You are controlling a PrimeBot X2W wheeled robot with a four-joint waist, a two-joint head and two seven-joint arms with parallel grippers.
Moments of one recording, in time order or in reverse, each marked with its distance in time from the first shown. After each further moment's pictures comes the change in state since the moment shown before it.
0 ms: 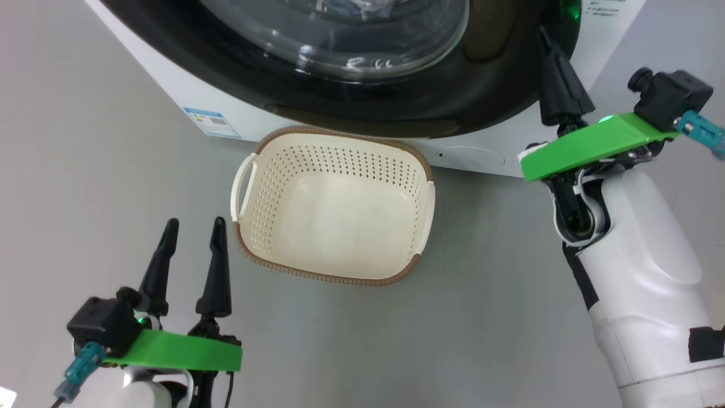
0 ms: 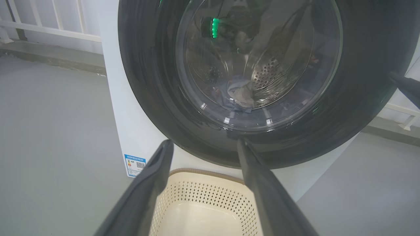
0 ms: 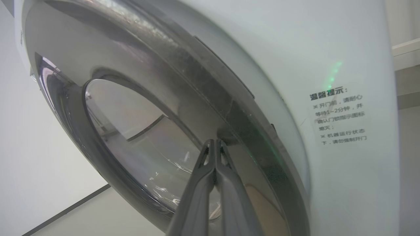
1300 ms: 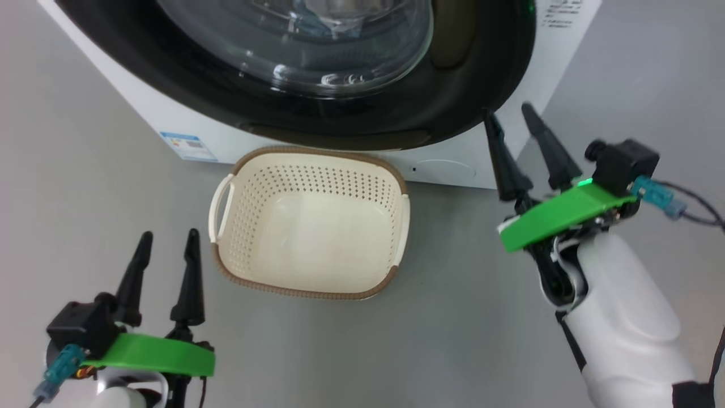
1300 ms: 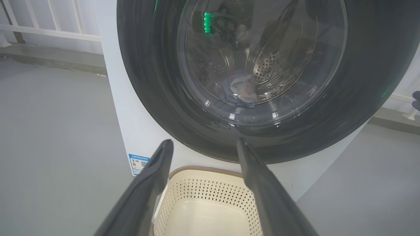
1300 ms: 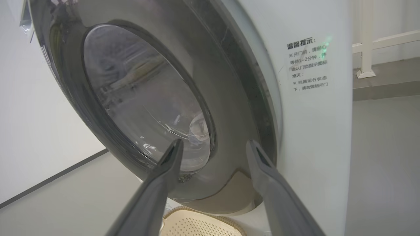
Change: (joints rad) left arm -0.006 0.049 0.021 0.064 -0.002 0.000 0.000; right arm 0.135 -0.016 0.075 -0.026 -0.053 0.000 0.000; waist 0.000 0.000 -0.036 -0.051
